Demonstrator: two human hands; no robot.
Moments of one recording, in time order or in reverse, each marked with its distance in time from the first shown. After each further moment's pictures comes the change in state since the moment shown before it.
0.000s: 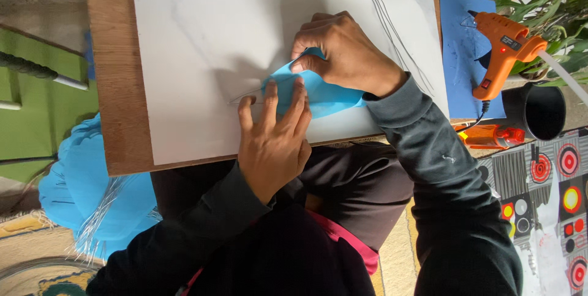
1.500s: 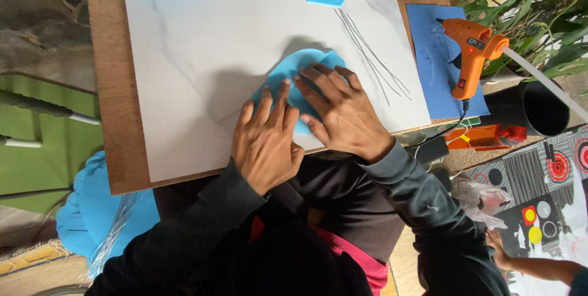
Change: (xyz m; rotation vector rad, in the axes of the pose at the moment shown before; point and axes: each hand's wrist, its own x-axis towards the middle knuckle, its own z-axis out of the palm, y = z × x) left_hand 0.019 0.003 0.010 -0.166 0.037 0.067; right_hand -0.065 -0.052 0.013 -0.549 0.226 0.113
